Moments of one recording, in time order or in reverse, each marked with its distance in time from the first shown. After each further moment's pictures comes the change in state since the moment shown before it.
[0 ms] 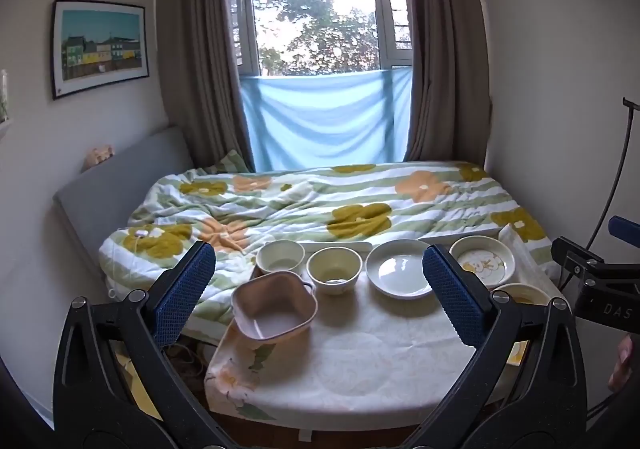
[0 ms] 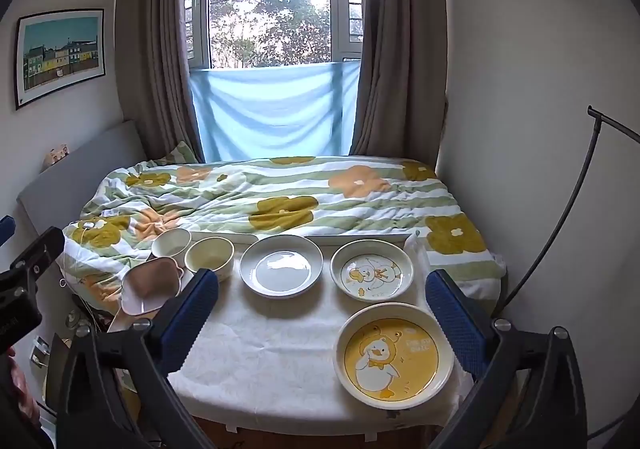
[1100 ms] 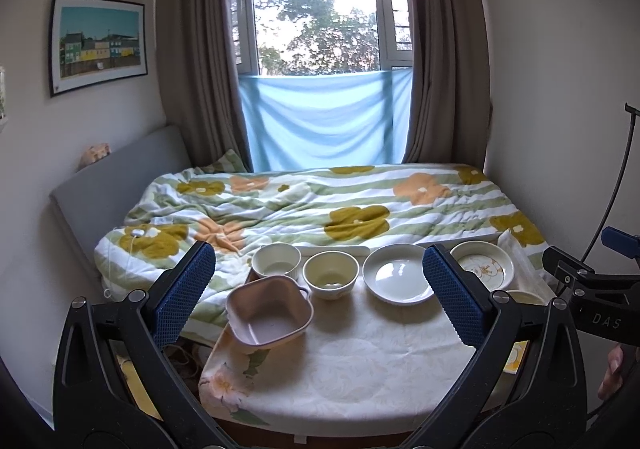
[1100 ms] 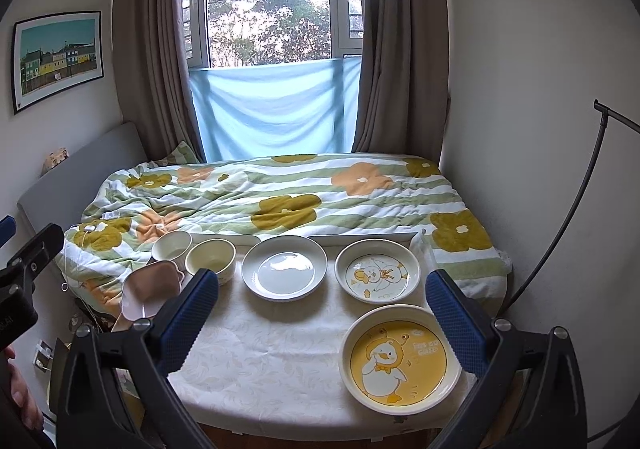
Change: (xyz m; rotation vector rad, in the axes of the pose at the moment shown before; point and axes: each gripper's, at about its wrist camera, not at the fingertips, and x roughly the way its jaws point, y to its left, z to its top) left arm 0.008 -0.004 0.014 -0.011 0.006 0.001; right arm 0.012 0.008 0.004 0.006 0.012 -0.006
